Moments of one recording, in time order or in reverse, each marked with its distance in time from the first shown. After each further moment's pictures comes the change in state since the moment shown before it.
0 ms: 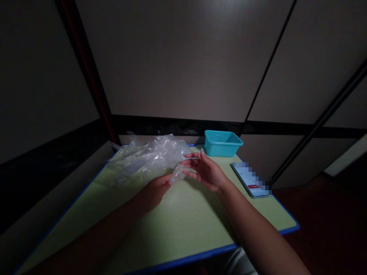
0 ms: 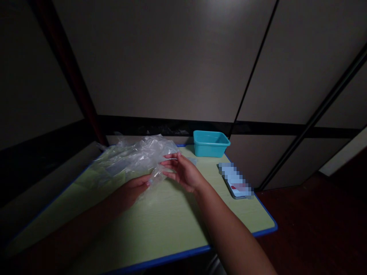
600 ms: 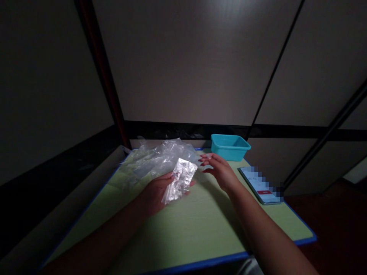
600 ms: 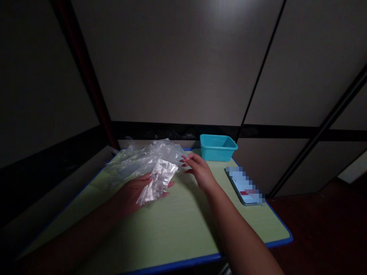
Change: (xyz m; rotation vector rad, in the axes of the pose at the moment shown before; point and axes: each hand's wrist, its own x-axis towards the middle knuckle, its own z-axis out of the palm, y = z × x) left_hand -0.005 0.018 -0.004 -0.752 -0.109 -0.121; right_hand 0.005 -0.004 -0.017 -0.383 0.234 -0.272
